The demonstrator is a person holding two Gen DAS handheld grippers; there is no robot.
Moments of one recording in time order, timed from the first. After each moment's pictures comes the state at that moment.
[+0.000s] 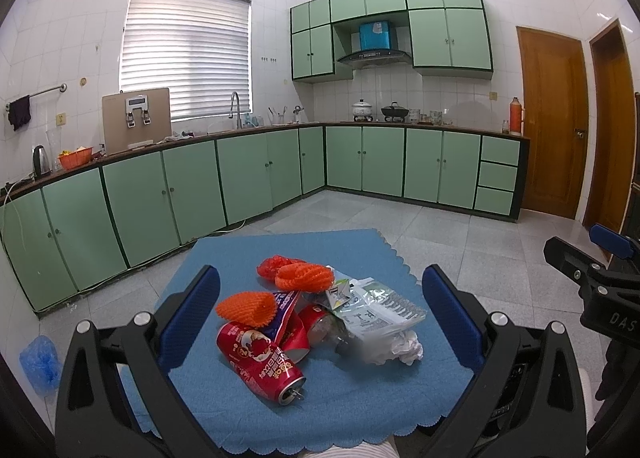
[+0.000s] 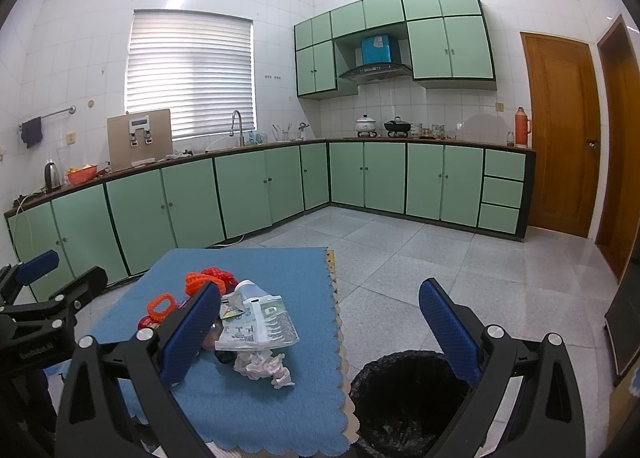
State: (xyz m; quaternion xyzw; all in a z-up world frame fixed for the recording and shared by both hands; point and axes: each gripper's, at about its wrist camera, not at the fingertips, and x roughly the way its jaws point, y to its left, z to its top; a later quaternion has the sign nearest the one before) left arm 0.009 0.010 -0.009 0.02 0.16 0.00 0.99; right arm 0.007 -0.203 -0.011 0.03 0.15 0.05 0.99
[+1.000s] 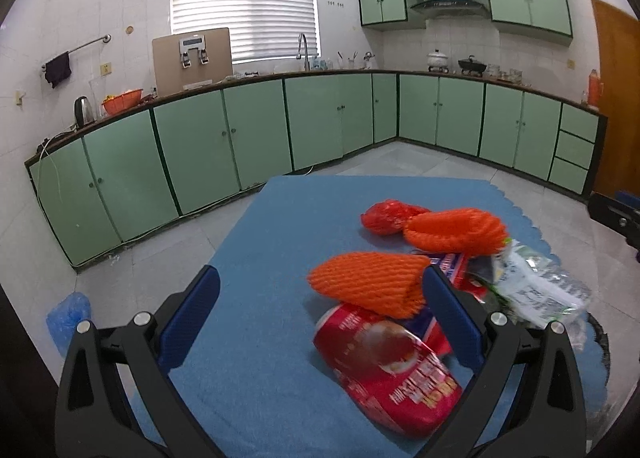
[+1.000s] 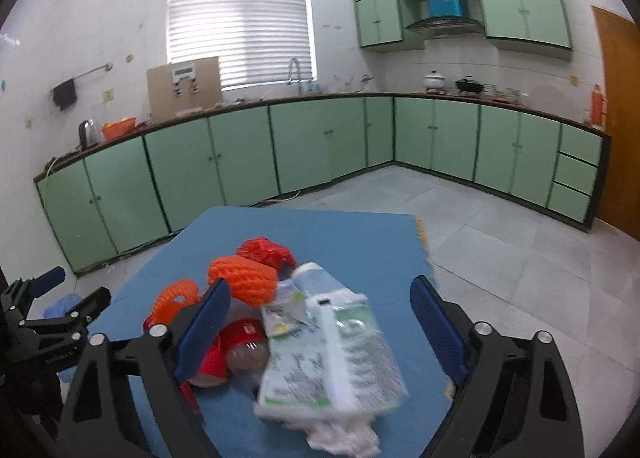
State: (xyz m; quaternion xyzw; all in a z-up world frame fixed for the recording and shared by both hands) left arm 0.125 0.130 -0.087 0.01 0.26 0.13 0.96; right arm 0.179 -0.091 -0.076 0.01 0.24 0.17 0.96
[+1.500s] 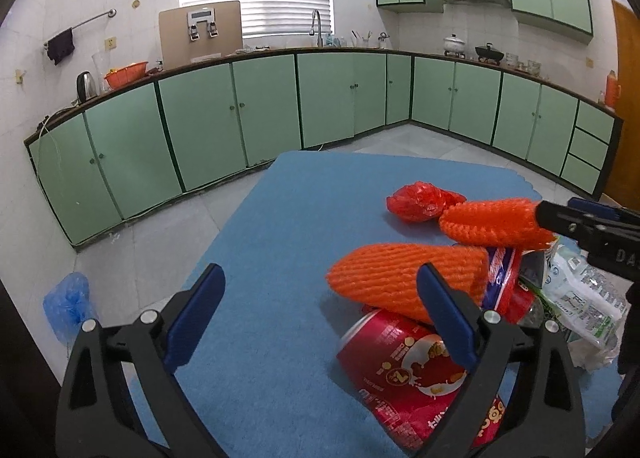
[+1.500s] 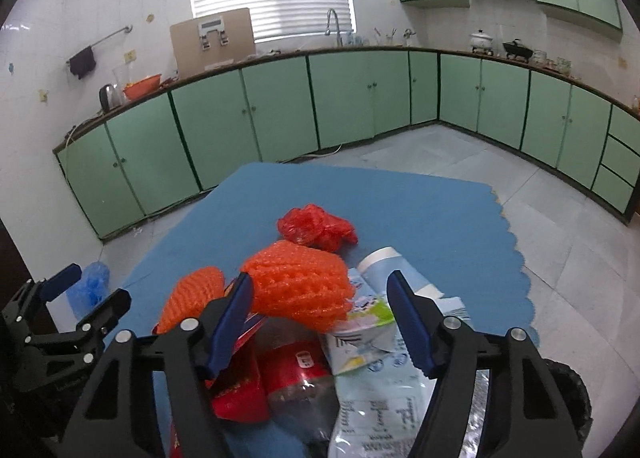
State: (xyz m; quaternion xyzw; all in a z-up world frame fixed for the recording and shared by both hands) left arm 0.162 0.160 -0.110 -0.02 0.29 0.14 0.95; right arm 0.241 -0.024 -0.109 -0.01 0.32 0.23 0.92
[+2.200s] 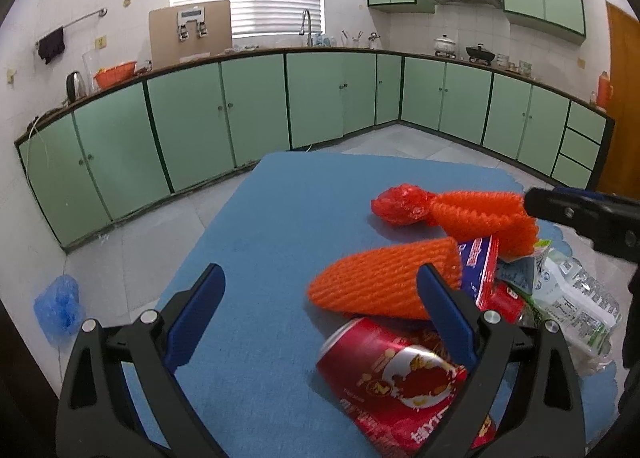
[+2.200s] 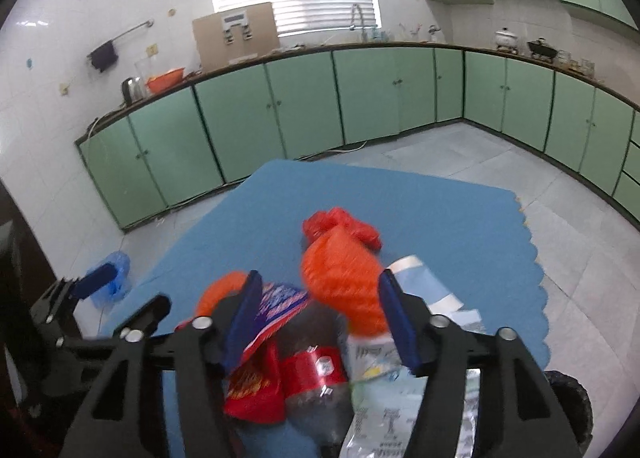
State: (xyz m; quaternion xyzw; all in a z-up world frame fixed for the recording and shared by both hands) left arm 0.174 0.150 -0.111 -0.02 0.28 0.12 0.95; right arm 0.250 -0.026 -0.092 0.00 0.32 0.26 0.91
